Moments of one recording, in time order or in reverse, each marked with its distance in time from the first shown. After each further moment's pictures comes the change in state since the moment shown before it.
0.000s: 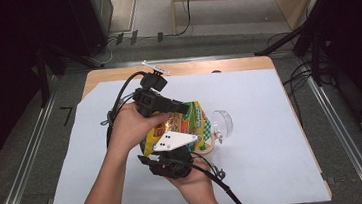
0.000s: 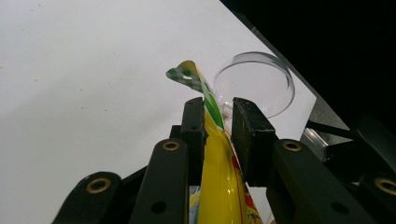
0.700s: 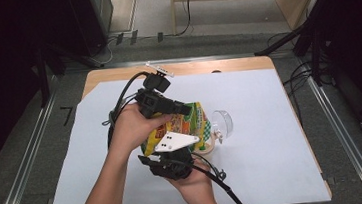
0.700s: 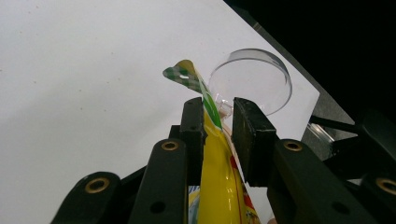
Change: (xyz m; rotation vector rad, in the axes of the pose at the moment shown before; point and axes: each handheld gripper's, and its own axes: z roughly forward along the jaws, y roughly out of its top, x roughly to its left) left arm -0.009 0.001 0.002 0.012 0.018 0.027; right arm 0.000 -0.003 -0.001 -0.018 -0.006 0.016
